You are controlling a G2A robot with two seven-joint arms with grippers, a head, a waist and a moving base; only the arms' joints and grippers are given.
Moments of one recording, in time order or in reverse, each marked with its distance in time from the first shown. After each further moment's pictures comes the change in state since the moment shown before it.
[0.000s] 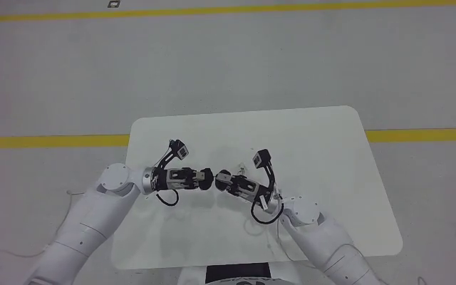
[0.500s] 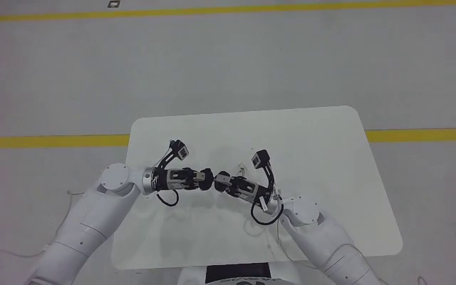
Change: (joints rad) left arm -0.001 -0.001 0.002 0.000 0.003 0.006 -0.002; right arm 0.003 0.002 -0.007 -0.002 -0.002 -0.003 0.012
